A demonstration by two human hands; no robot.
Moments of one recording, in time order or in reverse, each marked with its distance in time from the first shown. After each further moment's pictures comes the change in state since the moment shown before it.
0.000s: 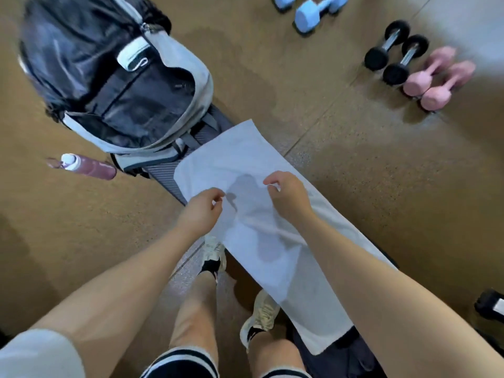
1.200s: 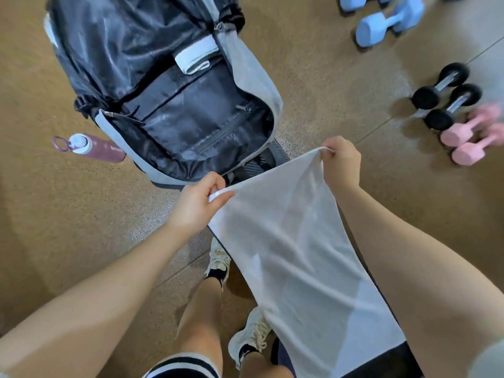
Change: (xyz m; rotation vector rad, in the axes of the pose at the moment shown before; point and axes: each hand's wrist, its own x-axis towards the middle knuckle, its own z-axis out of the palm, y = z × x) left_hand 0.081 -0.079 -0.122 -0.329 0.188 0.056; right_hand 0.189 -0.094 -0.001 -0.224 0.255 0.039
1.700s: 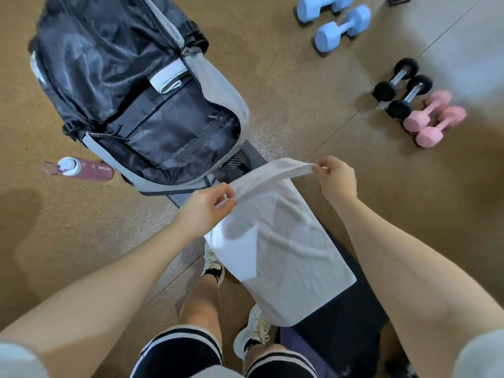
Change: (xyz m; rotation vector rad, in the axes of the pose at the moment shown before) left_hand -0.019 0.046 0.007 0.125 -0.194 0.194; right_hand -0.053 0.031 -0.062 0.000 -0.061 0.220
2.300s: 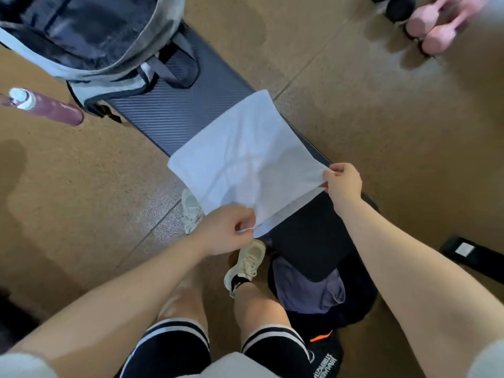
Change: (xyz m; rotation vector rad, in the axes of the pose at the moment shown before) left_hand -0.152 0.050 0.225 0.003 -0.427 0.045; right_hand -0.127 0.247 0.029 0.388 0.021 0.482
